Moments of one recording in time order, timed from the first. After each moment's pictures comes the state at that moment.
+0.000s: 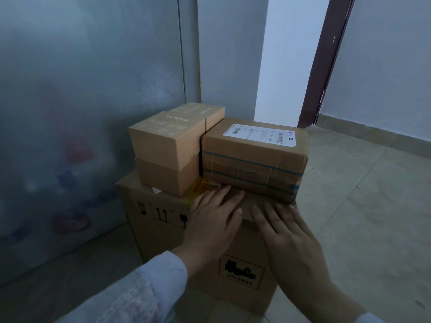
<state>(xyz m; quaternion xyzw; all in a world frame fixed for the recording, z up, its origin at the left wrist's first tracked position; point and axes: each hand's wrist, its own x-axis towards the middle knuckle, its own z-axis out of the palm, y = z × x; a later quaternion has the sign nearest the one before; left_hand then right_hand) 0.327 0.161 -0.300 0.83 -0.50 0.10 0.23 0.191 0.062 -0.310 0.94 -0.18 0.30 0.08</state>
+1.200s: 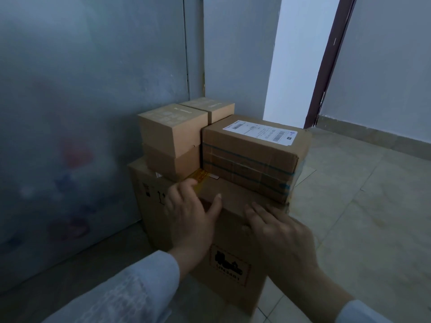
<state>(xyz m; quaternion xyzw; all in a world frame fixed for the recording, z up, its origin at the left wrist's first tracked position) 0.363 0.170 -0.301 0.86 -0.24 0.16 0.42 0.239 0.075 -0.298 0.93 -0.16 0.31 0.13</state>
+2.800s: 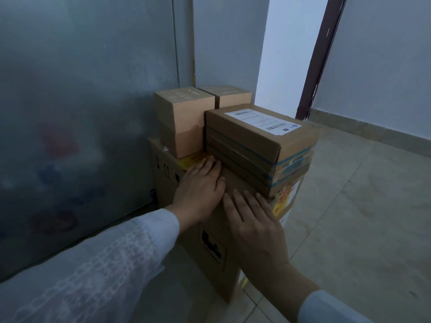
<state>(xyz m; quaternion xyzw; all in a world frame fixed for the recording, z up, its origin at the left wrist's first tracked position) 0.394 0.135 -0.288 0.86 -0.48 0.05 0.18 0.251 0.088 -0.322 0.91 -0.14 0.37 0.12</state>
